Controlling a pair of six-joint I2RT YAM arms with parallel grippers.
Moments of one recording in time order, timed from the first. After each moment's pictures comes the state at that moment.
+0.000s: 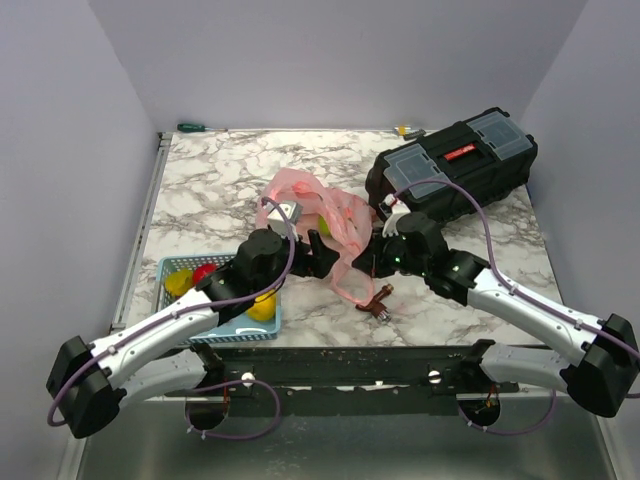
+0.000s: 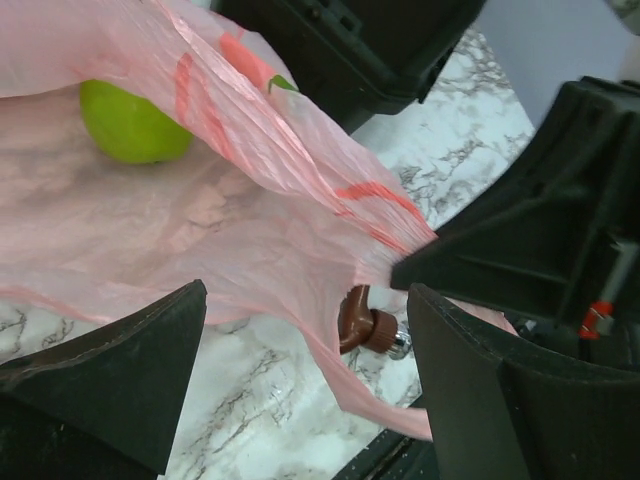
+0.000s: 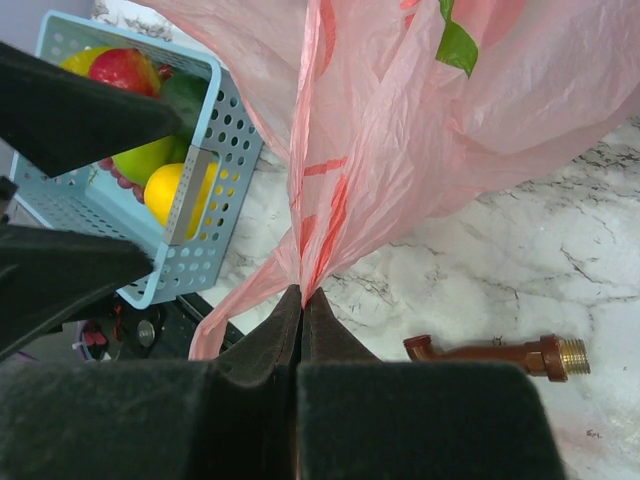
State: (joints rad) left arm -0.83 0.93 0.65 0.00 -0.05 -0.56; right arm 0.78 1.13 0.81 -0.24 -0.10 0.57
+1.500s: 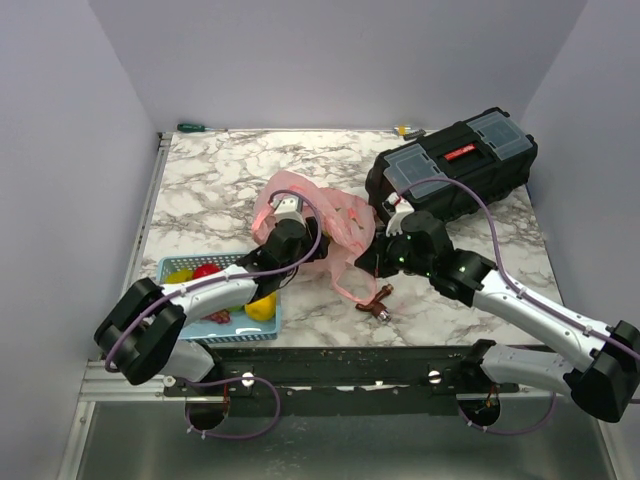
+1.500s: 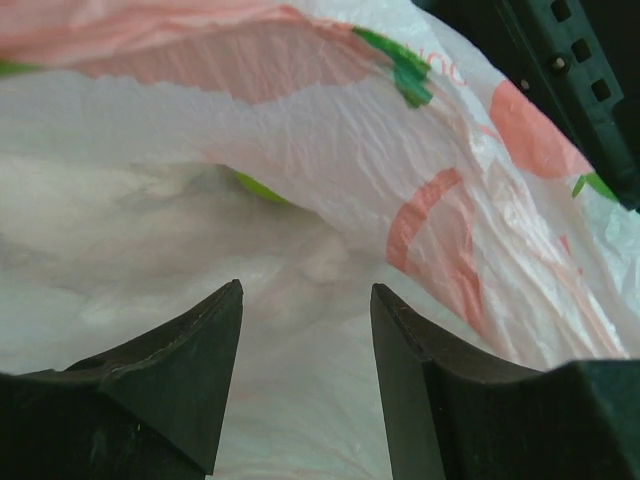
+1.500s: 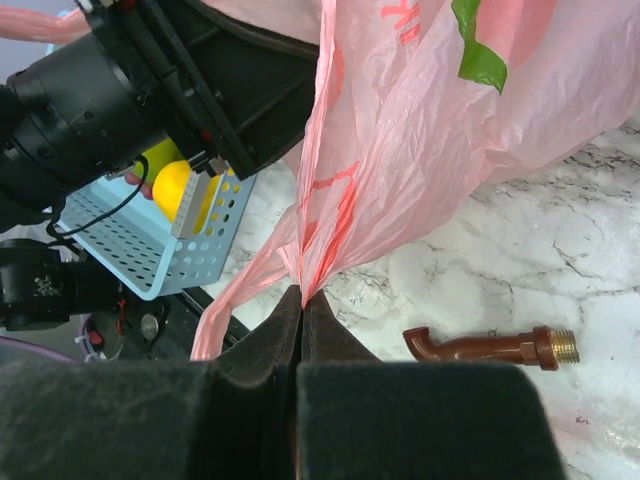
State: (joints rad) left arm -0.74 1.37 0.65 0.26 -0.26 -0.68; right arm 0.78 1.08 0.83 -0.28 -0.10 0.55
